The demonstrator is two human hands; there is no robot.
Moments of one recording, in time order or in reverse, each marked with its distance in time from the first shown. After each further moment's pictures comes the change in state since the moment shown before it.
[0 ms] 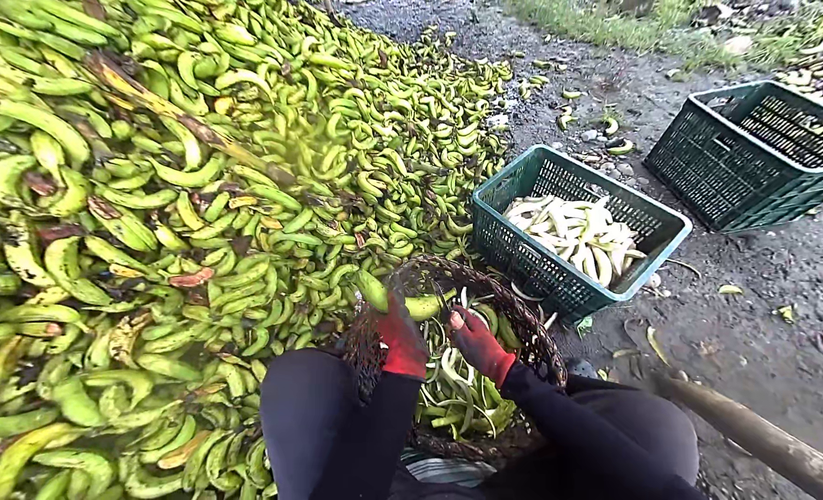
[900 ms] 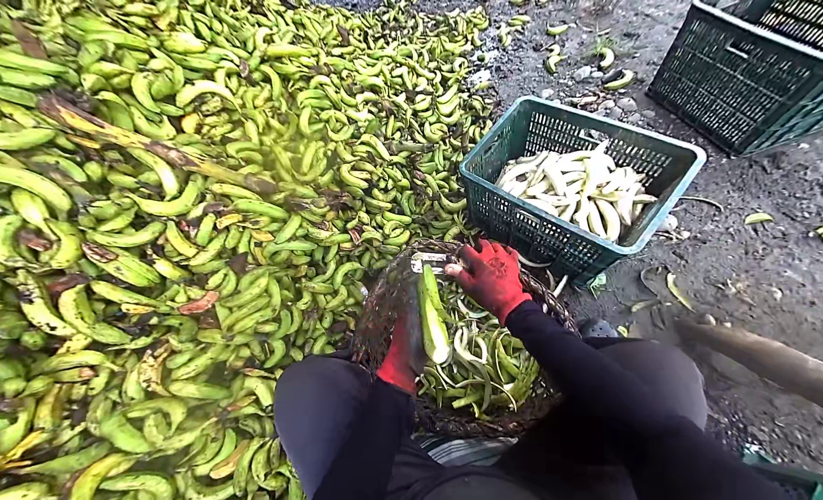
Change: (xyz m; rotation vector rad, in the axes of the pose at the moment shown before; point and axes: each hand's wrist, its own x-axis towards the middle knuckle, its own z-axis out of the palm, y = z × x) left_hand -0.011 -0.003 -0.033 0.264 -0.587 -0.143; right_hand 0.047 -0.018 -0.051 -0.890 0.422 -0.075
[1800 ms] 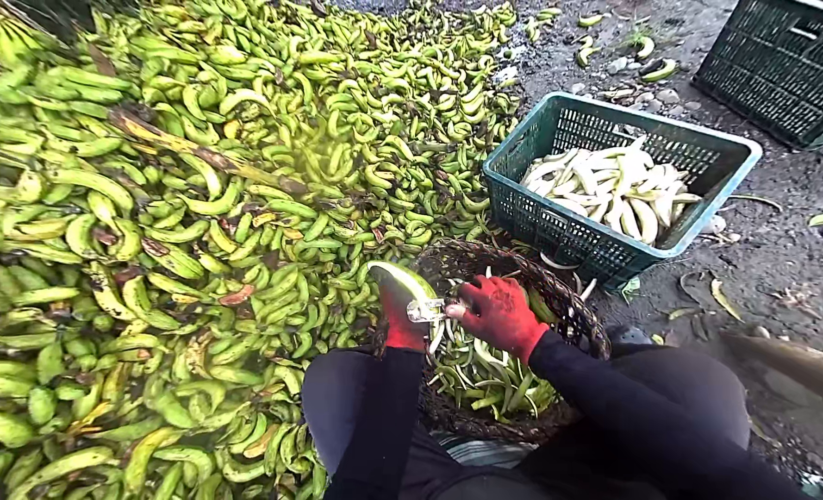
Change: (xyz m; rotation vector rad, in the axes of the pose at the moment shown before) left_hand 0.055 0.016 -0.019 -0.219 0.306 0.343; right_hand -0.041 -0.040 -0.021 0.142 -0.312 -0.194
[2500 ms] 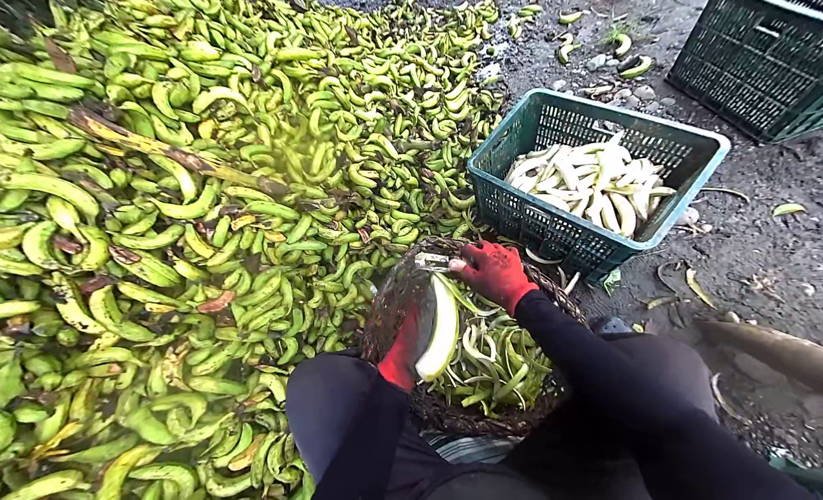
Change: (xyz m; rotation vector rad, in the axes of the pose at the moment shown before) left_hand -0.052 0.009 -0.009 0.333 -0.559 -0.263; right_hand 0.044 0.050 -0.006 -0.037 0.128 0.131
